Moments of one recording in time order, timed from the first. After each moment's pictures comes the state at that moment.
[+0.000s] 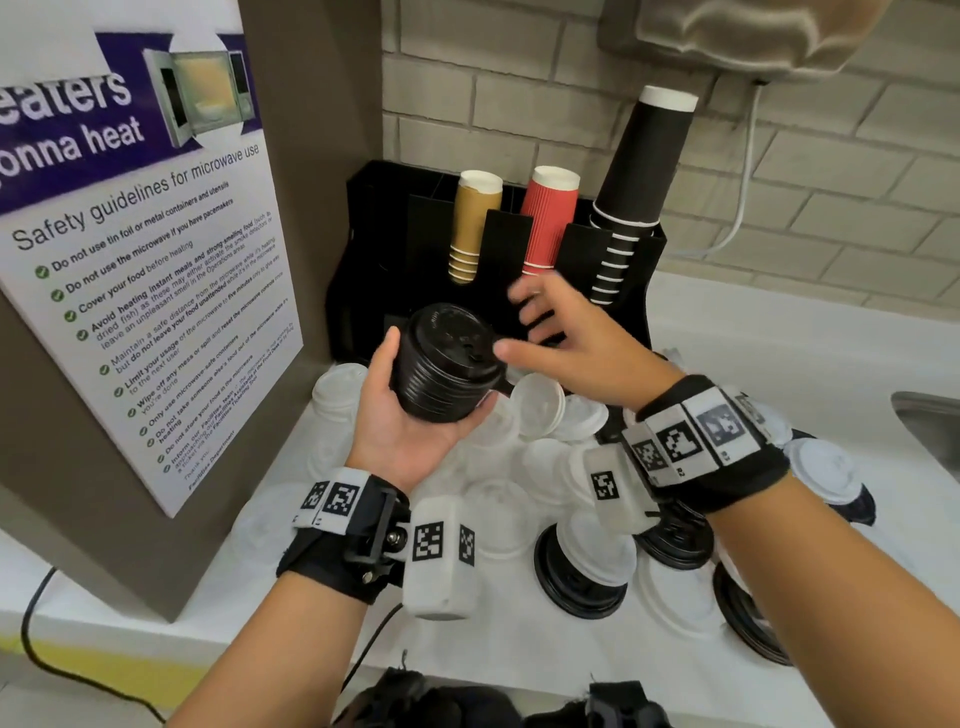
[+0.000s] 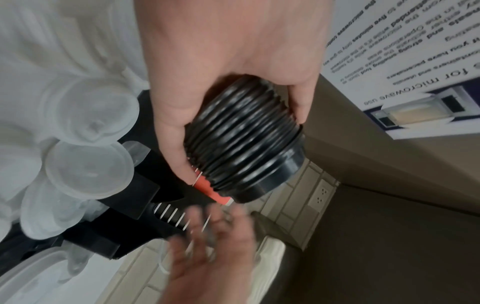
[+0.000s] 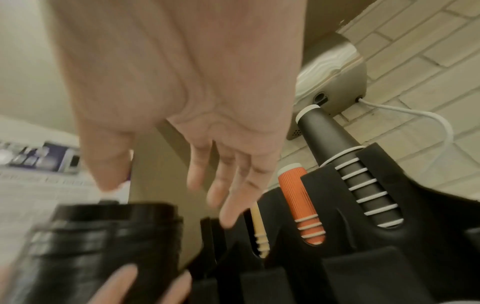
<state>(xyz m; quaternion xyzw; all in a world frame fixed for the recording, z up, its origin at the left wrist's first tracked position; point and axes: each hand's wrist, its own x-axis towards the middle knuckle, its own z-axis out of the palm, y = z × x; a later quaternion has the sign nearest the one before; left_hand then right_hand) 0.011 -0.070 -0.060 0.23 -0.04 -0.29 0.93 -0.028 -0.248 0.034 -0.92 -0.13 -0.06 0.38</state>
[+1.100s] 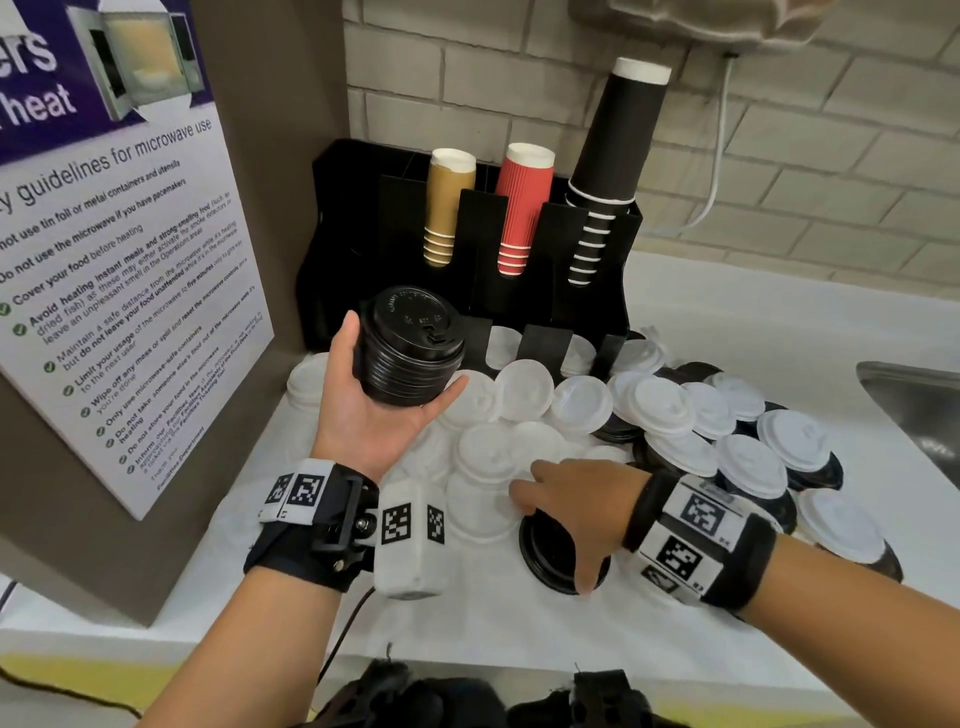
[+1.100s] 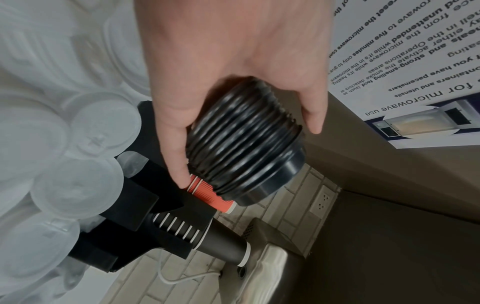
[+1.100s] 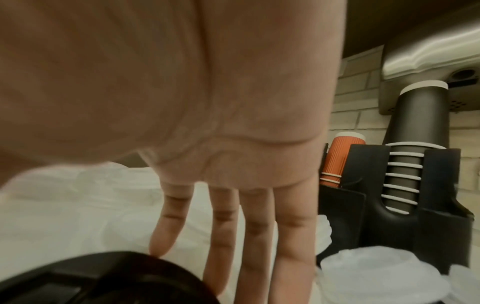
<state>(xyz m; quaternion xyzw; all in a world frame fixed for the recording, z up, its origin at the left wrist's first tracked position) 0.013 -0.062 -0.063 0.23 -0.04 -0.27 0.93 -0.092 -0.252 -0.047 -0.93 -0.14 0.32 -0.09</state>
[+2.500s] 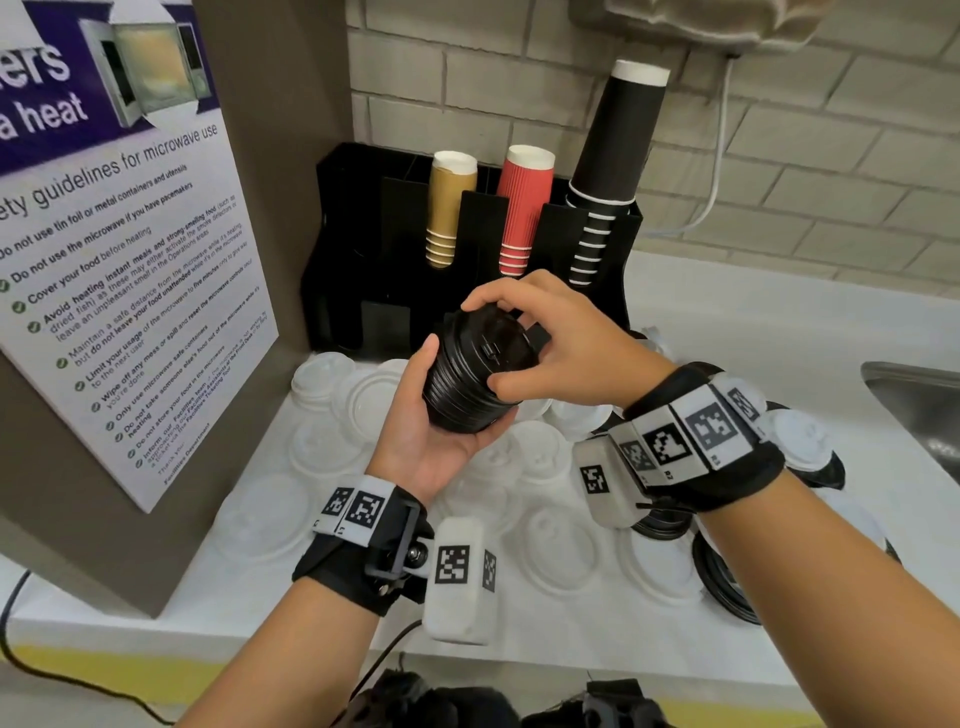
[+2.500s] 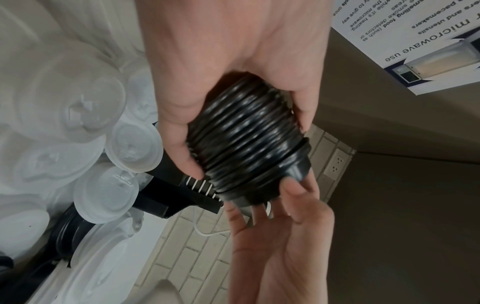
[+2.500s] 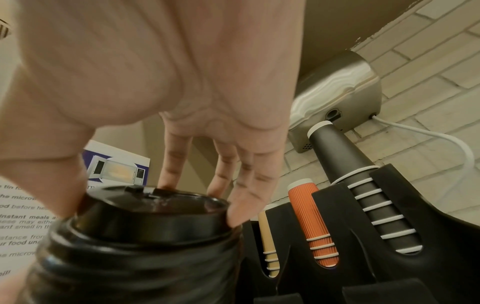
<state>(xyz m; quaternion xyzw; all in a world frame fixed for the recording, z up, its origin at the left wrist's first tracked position) -0.013 -0.096 -0.067 0.29 -0.06 -0.32 0.90 -0.050 -0.244 0.039 -0.93 -0.14 -0.06 0.32</state>
